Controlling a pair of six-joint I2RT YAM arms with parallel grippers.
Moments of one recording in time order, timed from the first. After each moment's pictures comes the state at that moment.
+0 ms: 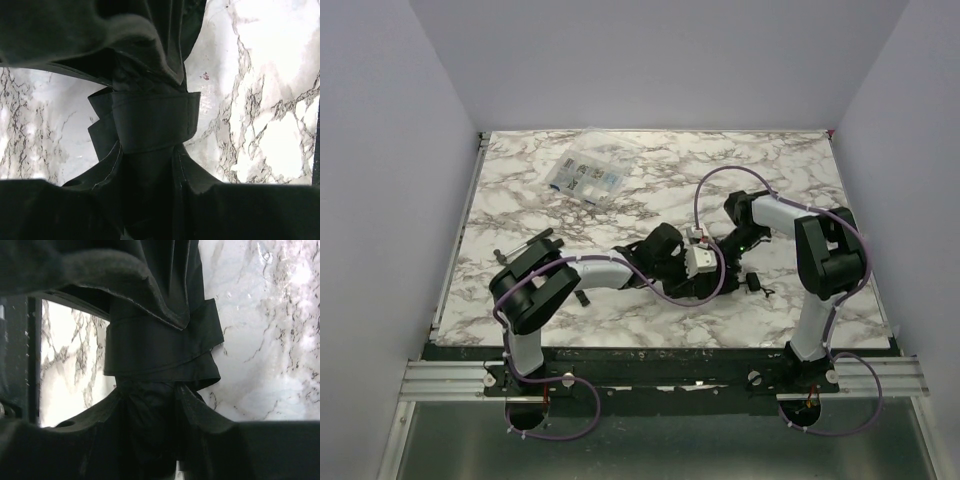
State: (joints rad) left arm -0.91 1.82 0.97 0.12 0.46 0.31; right arm 0.29 1.92 1.19 -1.07 -0.79 -1.37
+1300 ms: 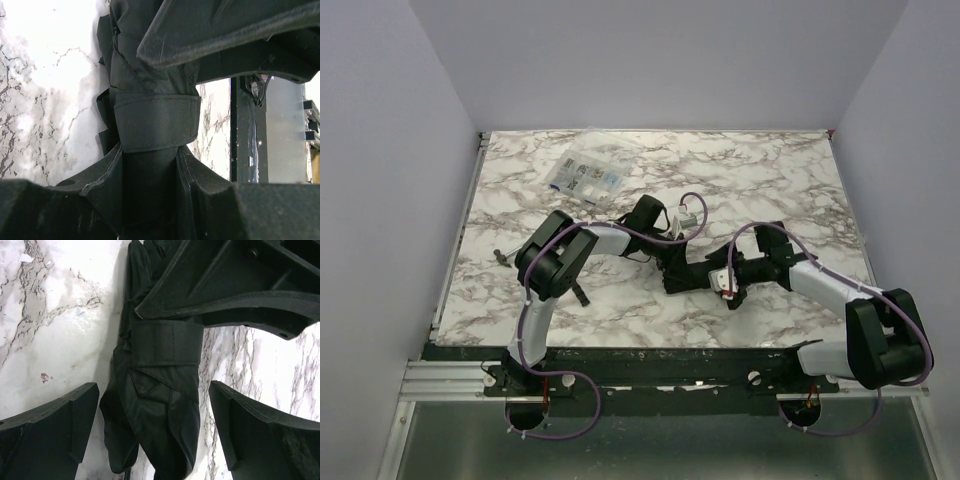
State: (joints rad) left arm -0.66 2.11 1.17 0.09 1.04 -0.10; right arm 0.25 1.32 0.57 -0.31 -0.84 -1.69
